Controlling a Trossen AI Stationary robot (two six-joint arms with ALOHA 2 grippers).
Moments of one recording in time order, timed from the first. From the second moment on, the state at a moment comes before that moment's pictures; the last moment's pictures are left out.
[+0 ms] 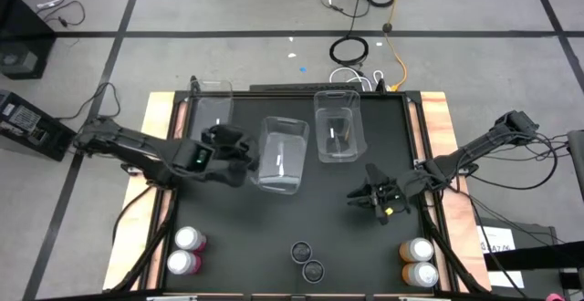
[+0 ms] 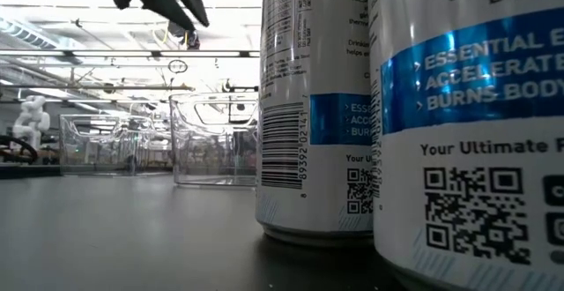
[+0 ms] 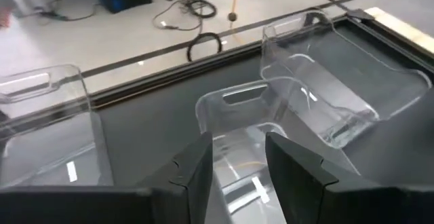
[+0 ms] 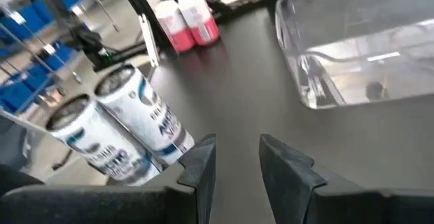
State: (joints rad) left arm -0.25 1.30 1.17 -0.93 -0.93 -1.08; right arm 0.46 0.88 0.40 0.14 0.26 0.57
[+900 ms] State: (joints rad) left arm 0.32 0.67 0.64 -0.45 0.00 -0.18; right arm 0.44 0.89 0.40 0.29 0.56 0.65
